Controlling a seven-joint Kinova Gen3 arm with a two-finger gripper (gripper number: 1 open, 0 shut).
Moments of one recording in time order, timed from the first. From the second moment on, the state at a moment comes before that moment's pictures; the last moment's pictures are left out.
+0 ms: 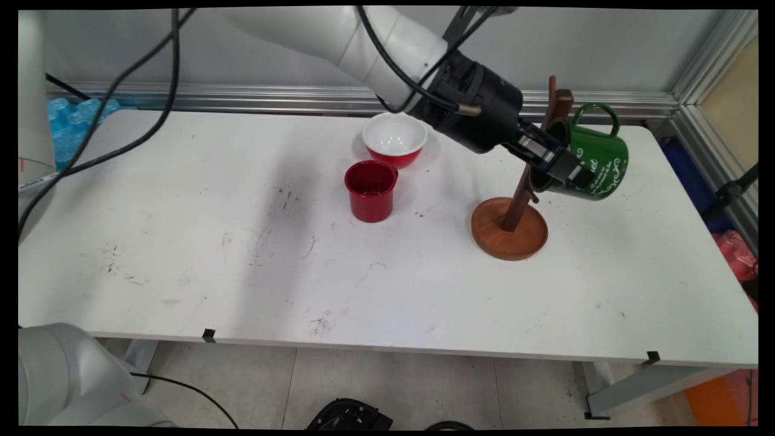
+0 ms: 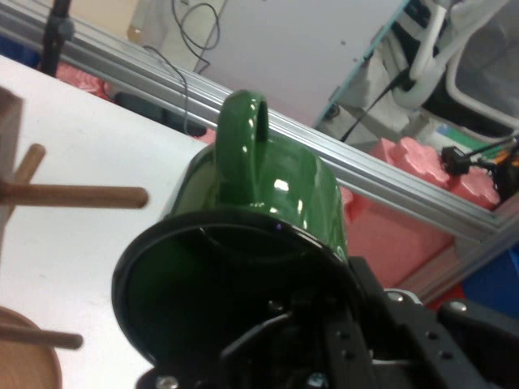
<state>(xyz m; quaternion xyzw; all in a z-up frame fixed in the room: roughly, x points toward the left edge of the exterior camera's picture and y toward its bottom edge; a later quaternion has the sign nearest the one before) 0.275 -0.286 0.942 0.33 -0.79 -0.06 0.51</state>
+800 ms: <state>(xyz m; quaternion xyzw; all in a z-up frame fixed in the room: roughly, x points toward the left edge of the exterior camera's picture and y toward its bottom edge) 0.313 -0.244 0.997 0.30 -0.85 0.00 0.43</state>
